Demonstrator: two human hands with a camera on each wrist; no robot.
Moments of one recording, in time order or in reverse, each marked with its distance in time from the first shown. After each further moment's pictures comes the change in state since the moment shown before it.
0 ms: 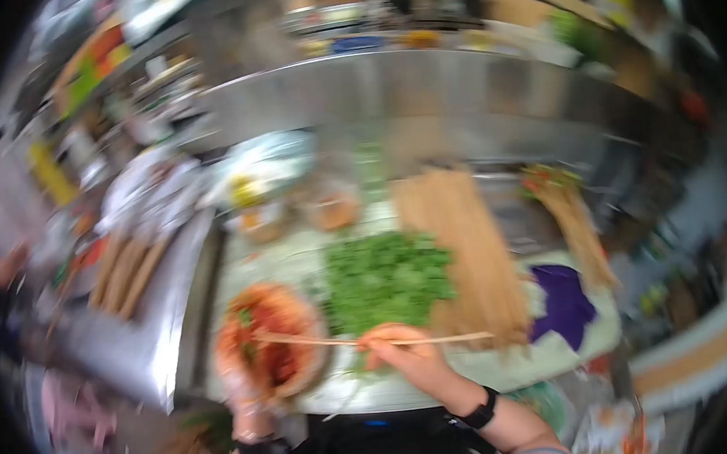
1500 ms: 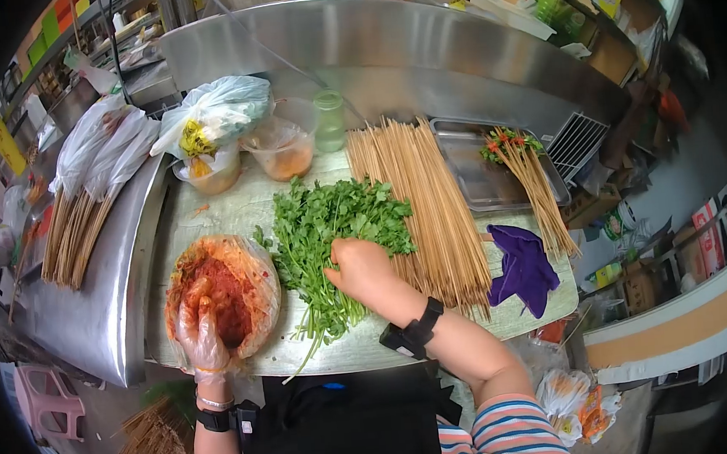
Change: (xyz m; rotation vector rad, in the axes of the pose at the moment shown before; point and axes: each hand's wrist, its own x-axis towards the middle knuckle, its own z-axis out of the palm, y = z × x) left_hand -0.005 -0.011 -0.022 0.571 -0.243 0.321; right_hand 0.070 0.037 -0.032 -1.357 0.078 -0.069
